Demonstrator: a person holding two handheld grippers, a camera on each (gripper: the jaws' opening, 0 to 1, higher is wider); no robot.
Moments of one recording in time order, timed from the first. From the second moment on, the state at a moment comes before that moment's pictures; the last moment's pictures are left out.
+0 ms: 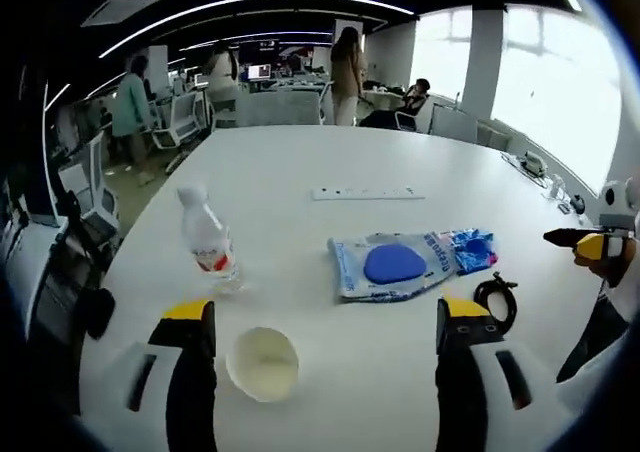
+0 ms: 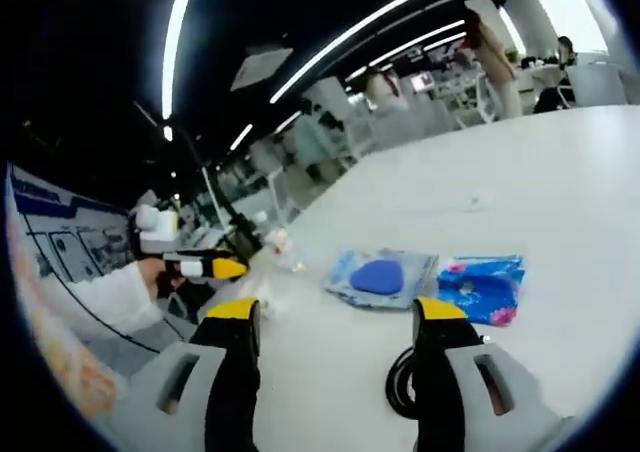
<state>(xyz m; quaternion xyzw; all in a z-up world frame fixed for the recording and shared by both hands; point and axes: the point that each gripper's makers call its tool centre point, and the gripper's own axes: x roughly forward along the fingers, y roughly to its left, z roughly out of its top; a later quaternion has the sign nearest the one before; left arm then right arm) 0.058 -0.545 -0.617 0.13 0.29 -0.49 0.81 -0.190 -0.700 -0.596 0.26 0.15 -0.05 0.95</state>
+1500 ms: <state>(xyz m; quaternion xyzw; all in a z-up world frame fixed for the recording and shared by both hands) 0.061 -0.520 -0.688 0.19 0.33 -0.49 0.78 -0.249 -0.725 -0.603 0.35 0.10 -0.16 0.92</state>
